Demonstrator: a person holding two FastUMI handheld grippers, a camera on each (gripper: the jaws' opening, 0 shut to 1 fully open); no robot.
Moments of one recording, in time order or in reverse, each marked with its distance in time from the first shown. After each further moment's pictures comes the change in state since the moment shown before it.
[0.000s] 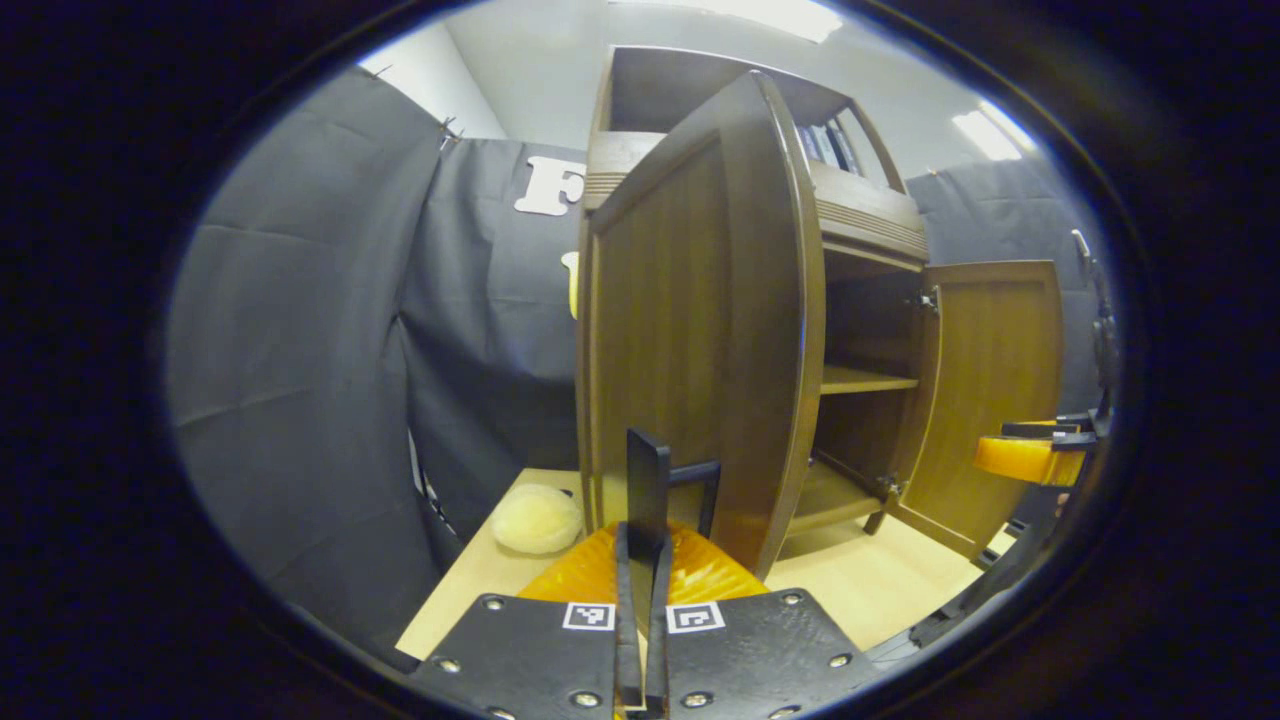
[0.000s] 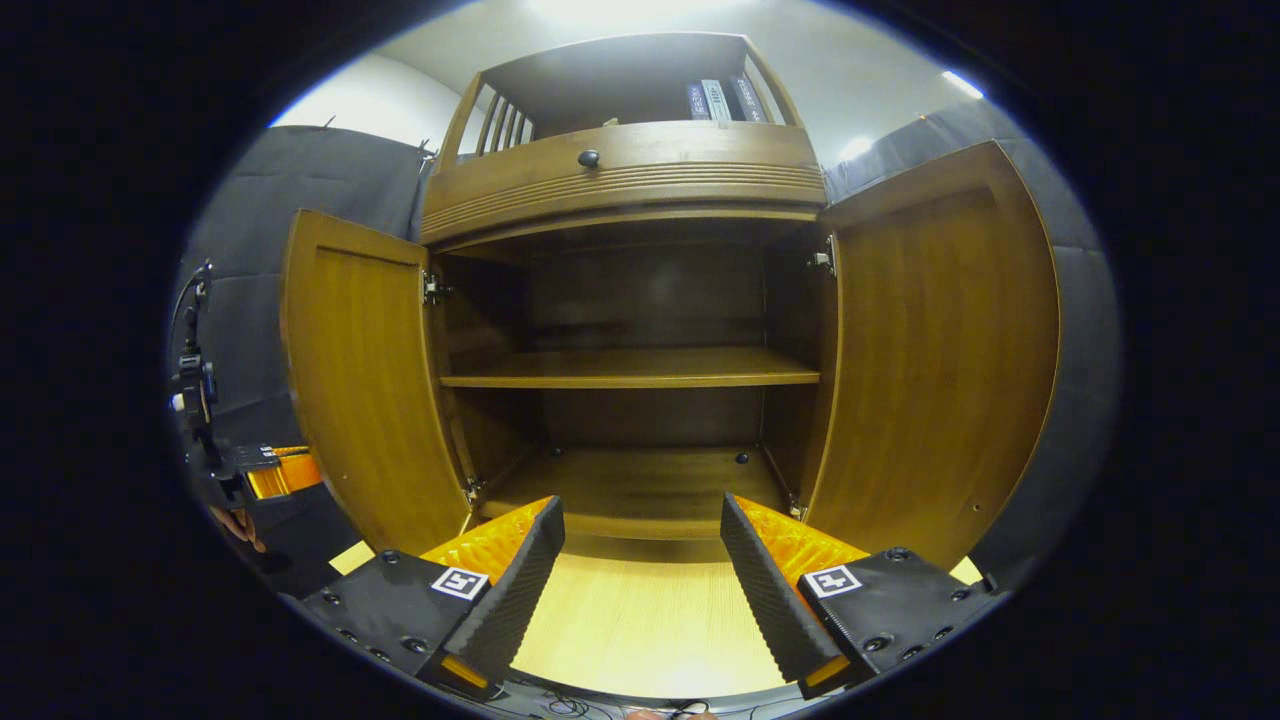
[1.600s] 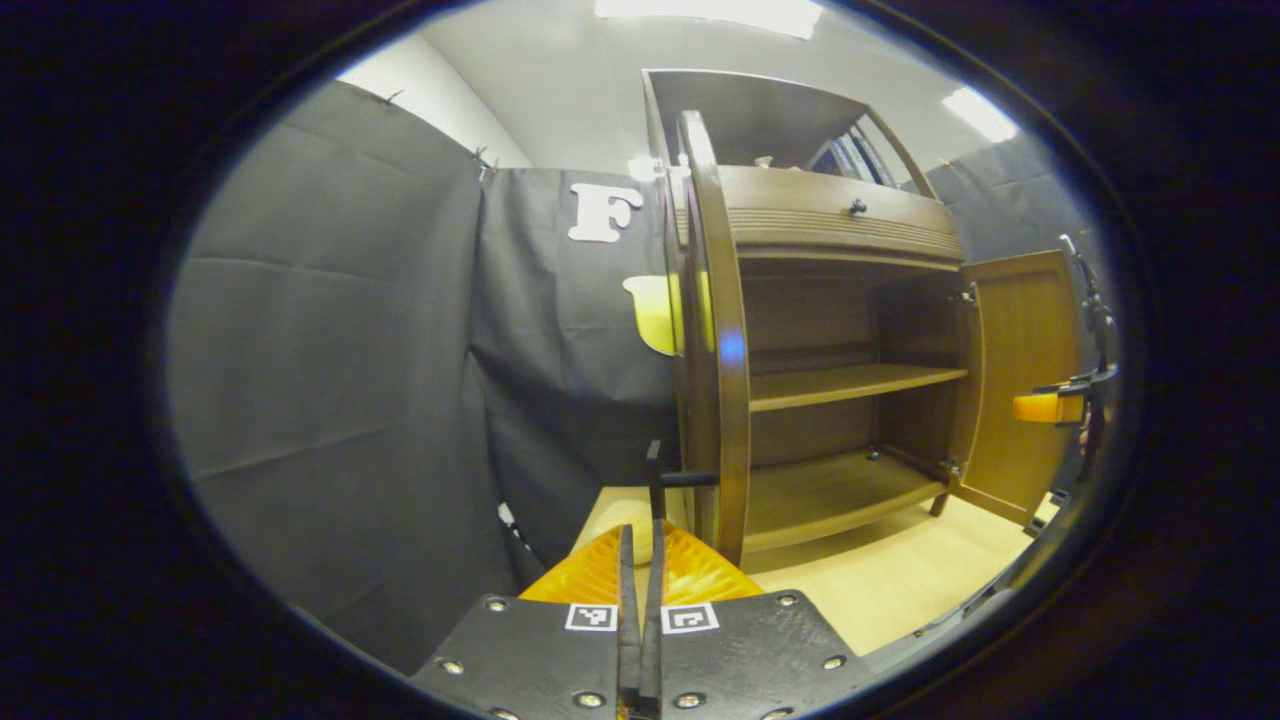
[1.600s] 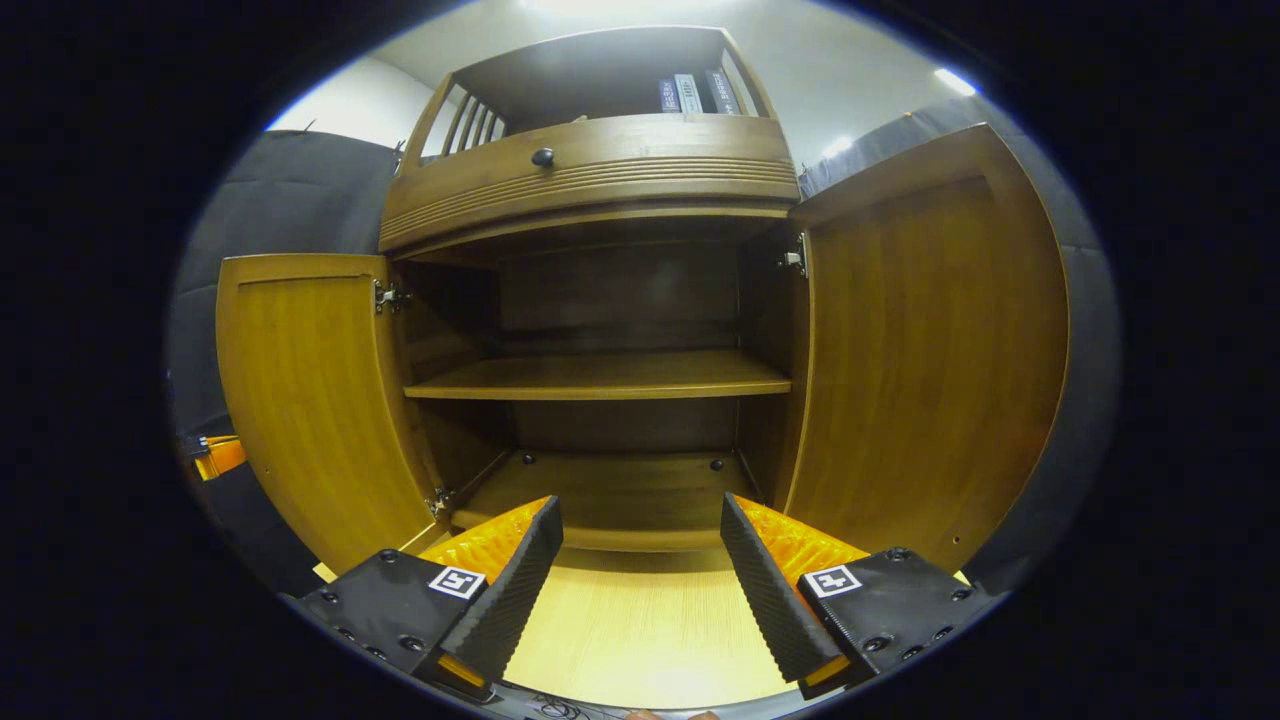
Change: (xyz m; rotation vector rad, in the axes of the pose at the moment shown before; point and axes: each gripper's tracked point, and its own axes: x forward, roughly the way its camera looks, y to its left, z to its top) left arm -0.080 0.104 0.030 0.080 -0.078 0.190; right arm 0.025 -0.042 0.017 0.030 -0.002 -0.044
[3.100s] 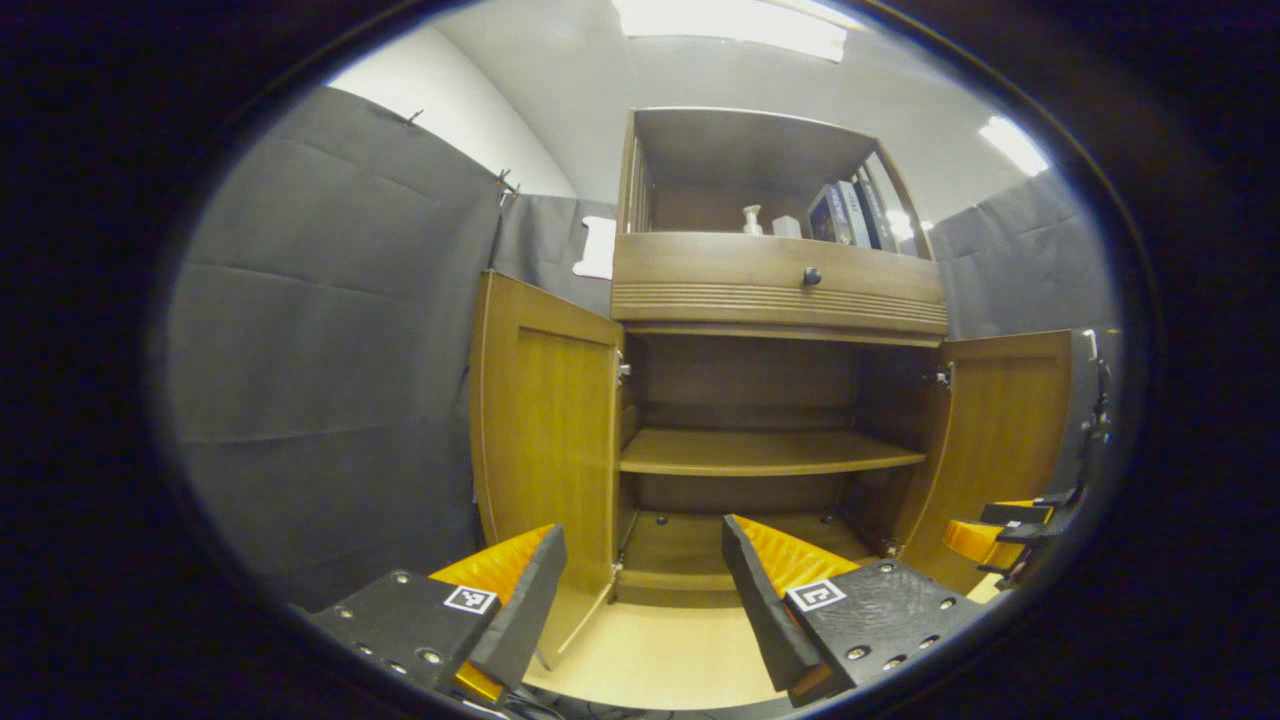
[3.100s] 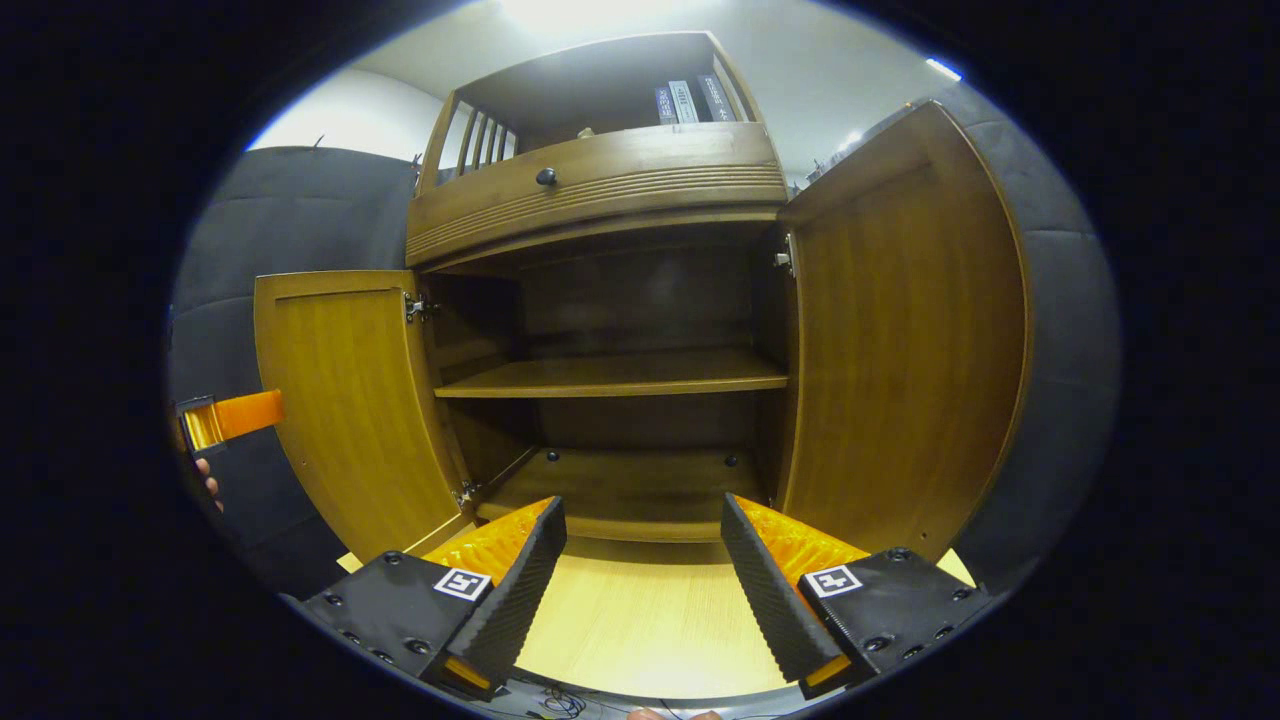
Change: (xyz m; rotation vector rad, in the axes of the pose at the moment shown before) left arm -0.030 -0.152 0.065 -0.111 -0.043 0.016; right arm -0.043 -0.018 -0.006 -0.004 0.003 0.084
